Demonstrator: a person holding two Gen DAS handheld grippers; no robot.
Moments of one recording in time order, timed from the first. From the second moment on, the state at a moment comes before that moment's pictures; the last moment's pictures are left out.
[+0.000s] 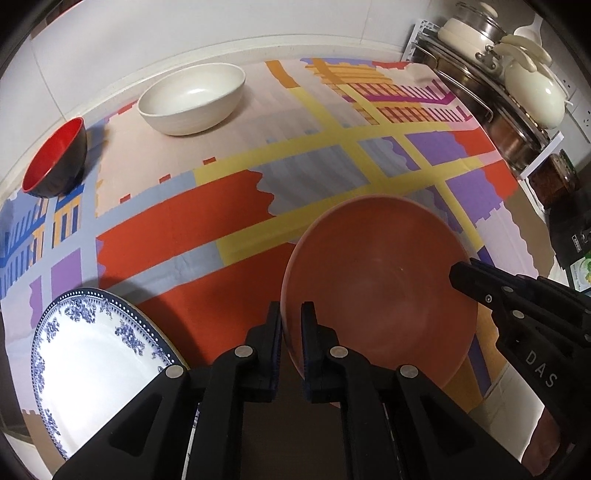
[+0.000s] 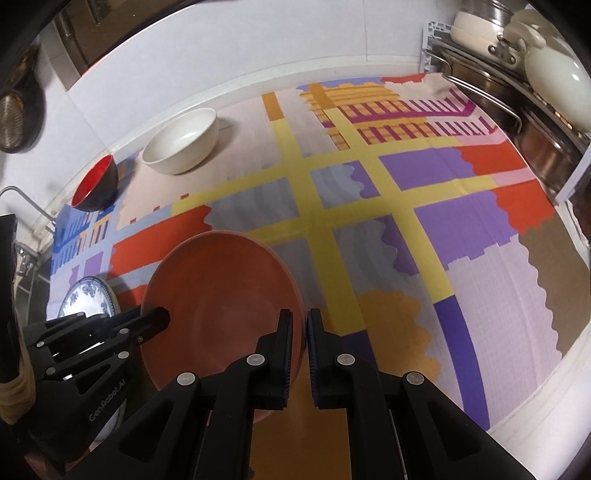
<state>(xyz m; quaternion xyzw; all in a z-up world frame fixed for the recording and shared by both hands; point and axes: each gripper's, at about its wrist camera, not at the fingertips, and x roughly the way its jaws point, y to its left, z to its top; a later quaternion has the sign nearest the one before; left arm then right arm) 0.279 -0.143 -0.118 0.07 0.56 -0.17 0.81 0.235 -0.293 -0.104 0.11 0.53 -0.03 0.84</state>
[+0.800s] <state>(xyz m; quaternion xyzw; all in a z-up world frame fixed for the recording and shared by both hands) 0.283 -0.135 -0.095 0.07 0.52 -0.16 0.84 0.236 -0.294 -0.104 0.10 0.52 -0.02 0.84</state>
